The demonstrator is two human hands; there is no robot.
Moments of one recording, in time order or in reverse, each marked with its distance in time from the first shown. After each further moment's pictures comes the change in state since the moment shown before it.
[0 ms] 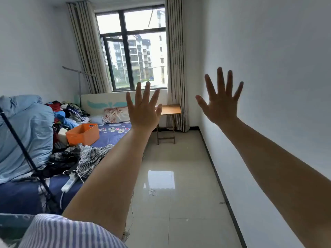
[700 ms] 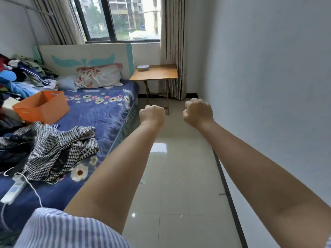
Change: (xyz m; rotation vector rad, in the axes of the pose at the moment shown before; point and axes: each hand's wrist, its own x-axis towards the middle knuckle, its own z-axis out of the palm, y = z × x) left_hand 0.137 0.042 0.455 -0.056 -0.833 -0.032; right_hand 0.169 0.082 0.440 -0.030 -0.556 0.032
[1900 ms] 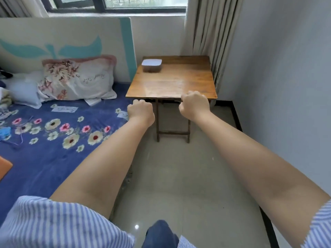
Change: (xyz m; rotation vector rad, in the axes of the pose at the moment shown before) left_hand 0.994 -0.193 0.239 0.049 -0.162 -0.105; right_hand 0.977 0.037 0.415 -0.025 -0.170 -0.135
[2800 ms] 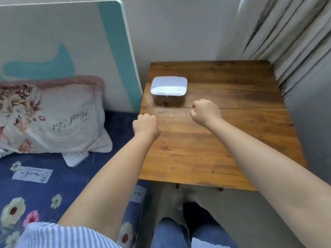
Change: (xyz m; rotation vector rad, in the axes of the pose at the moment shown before) left_hand 0.667 -0.089 0.137 -0.032 -0.268 -0.018; right_hand 0.658 0.071 0.253 0.218 -0.267 0.199
